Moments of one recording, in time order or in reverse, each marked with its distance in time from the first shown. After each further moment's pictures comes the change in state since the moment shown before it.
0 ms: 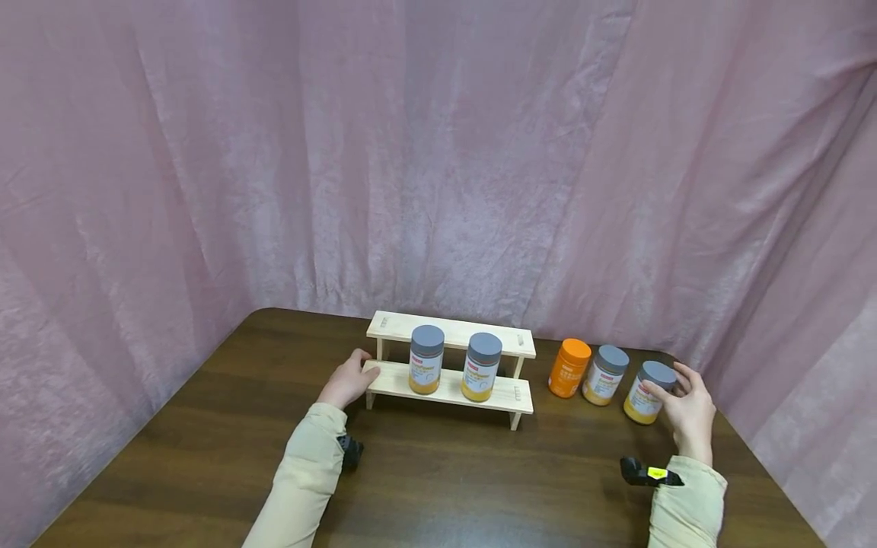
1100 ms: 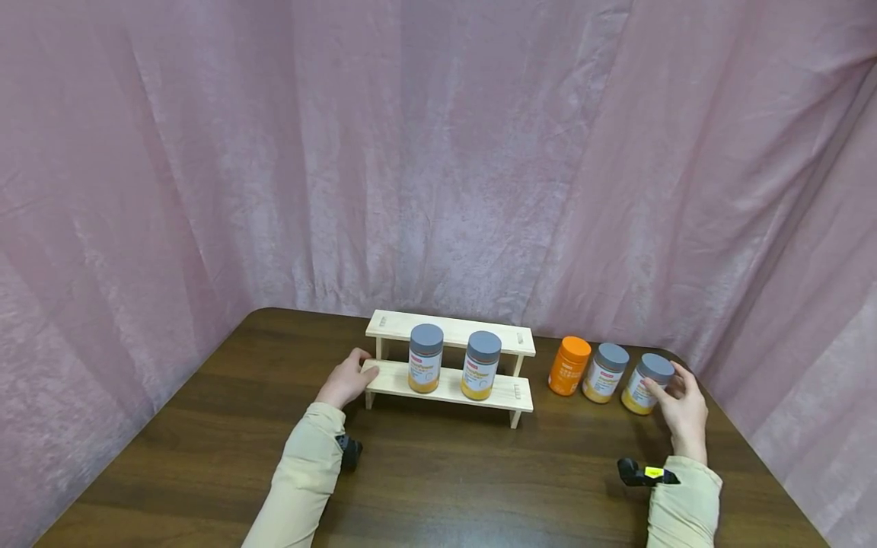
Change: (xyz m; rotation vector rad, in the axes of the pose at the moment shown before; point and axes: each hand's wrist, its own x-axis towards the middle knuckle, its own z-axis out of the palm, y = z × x) left_hand -0.005 0.001 -0.003 -0.004 -0.002 0.009; right_hand 0.004 0.021 0.010 -0.031 0.088 -0.068
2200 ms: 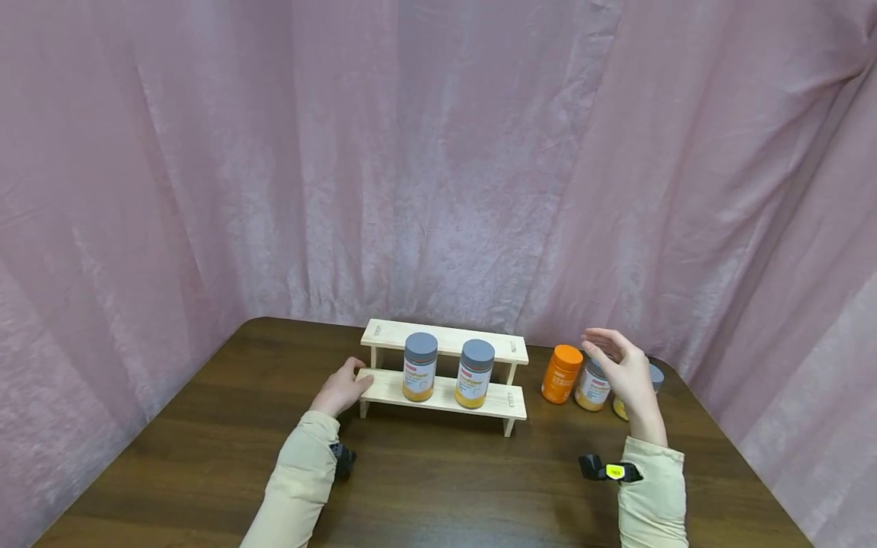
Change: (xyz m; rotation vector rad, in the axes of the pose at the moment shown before) left_hand 0.002 -0.004 0.000 -0.007 -0.010 0.007; right_hand -0.047 -0.125 0.016 0.149 -0.334 -0.423
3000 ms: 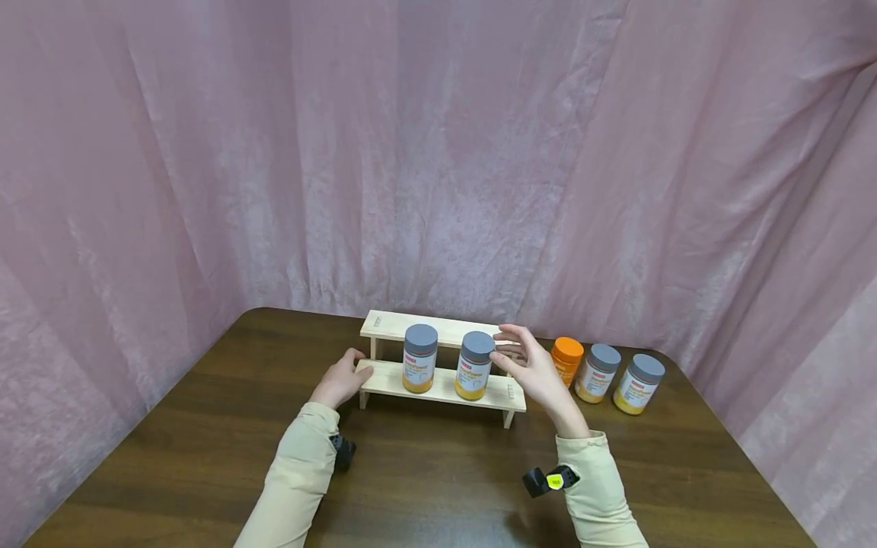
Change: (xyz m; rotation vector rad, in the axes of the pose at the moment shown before) left_hand 0.001 0.001 0.002 0.019 0.003 -0.005; right_hand -0.008 -0.037 0.101 0.116 -0.345 -0.022
